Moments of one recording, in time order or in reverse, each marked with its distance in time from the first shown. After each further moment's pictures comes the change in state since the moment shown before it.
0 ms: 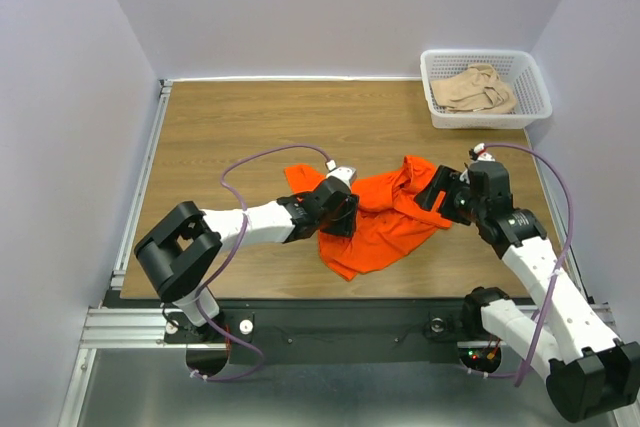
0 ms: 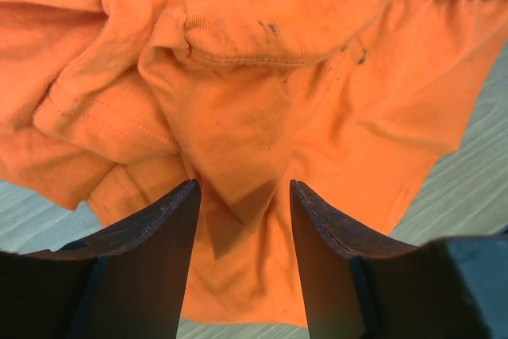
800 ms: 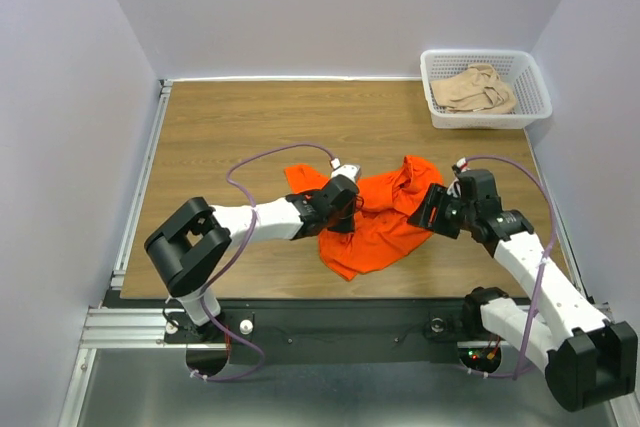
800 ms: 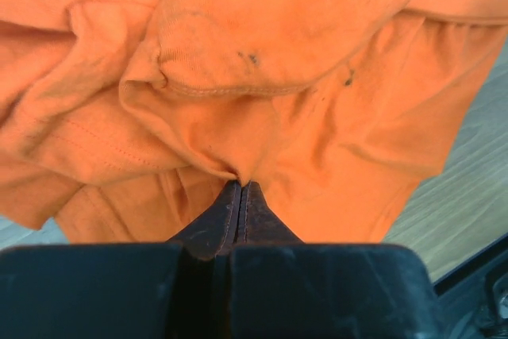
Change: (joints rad) left arm -0.019 0.066 0.052 0.001 -0.018 -0.069; right arm 0.000 0.040 -0.089 -0.012 -0.149 -0.003
